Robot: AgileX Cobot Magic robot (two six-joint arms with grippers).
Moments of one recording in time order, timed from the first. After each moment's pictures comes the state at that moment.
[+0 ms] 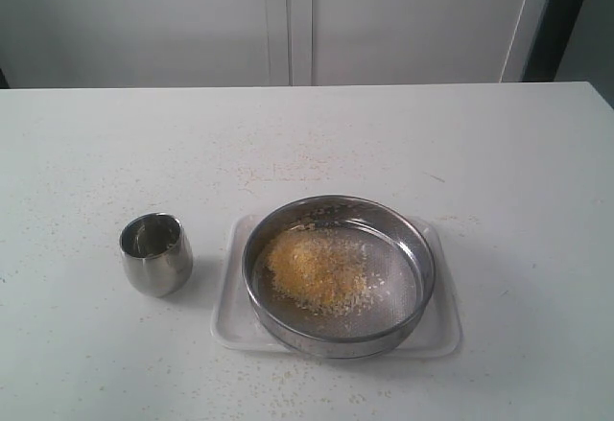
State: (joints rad) left arm -0.16 0.62 -0.42 -0.09 0.67 -0.07; right arm 0.09 0.00 -0.01 -0.04 -0.01 0.14
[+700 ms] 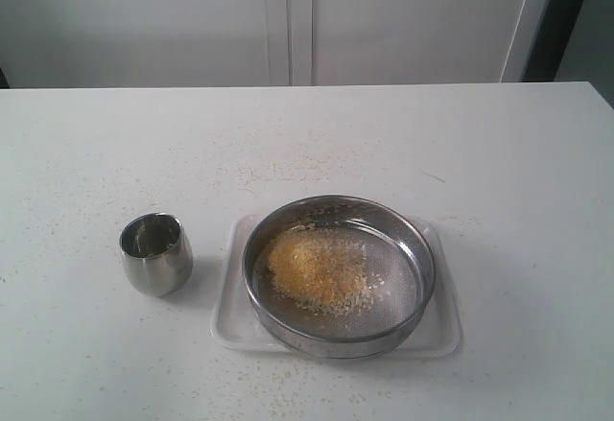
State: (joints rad) left arm -0.16 0.62 -0.42 -0.09 0.67 -0.07; right arm 0.09 0.00 -0.01 -0.04 -0.22 0.04
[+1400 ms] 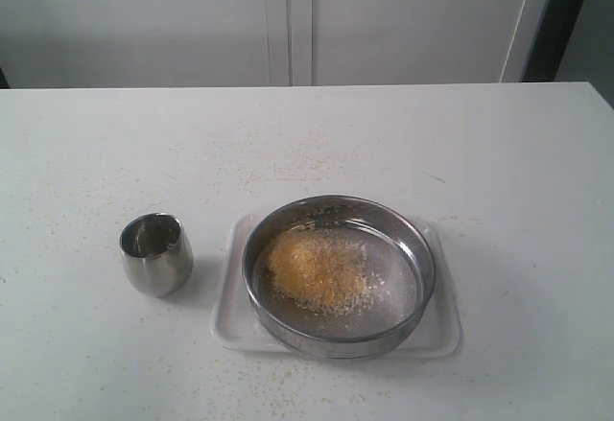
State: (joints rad) left arm -0.16 0.62 -0.42 -0.09 0.67 -0.07; right arm 0.09 0.26 -0.40 -0.03 0.40 0.05
